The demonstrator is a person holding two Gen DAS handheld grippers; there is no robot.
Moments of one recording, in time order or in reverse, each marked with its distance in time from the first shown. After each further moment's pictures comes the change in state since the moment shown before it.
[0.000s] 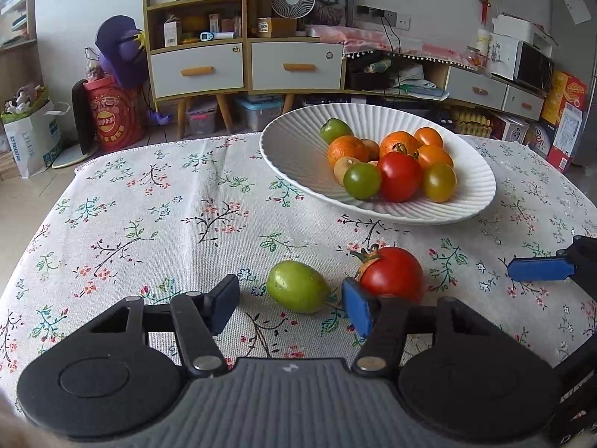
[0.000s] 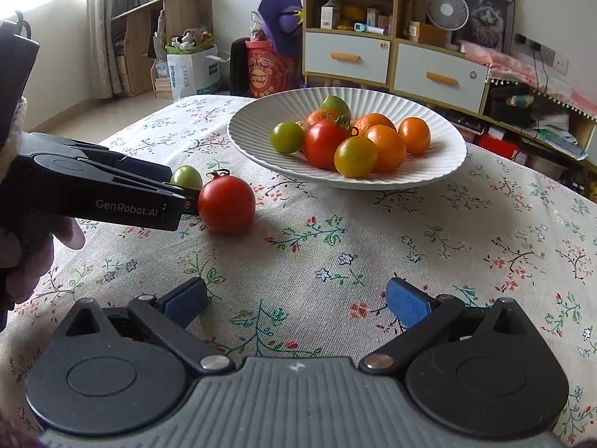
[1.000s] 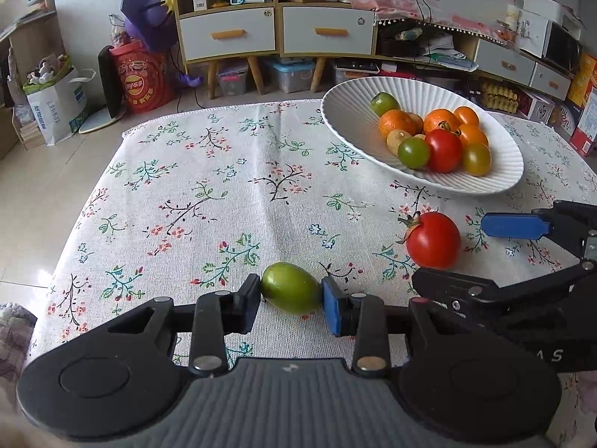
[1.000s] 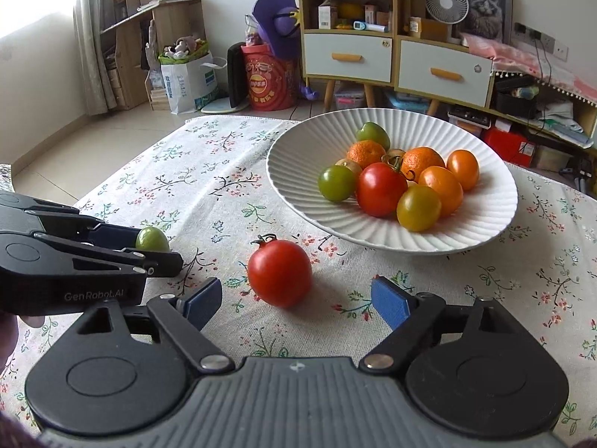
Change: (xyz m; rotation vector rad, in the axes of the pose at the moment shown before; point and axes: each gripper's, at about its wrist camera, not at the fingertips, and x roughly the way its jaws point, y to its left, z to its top) left arm -0.022 0.034 0.004 -0.028 0.151 0.081; right arm 0.018 0.022 0.036 0.086 0.009 0.017
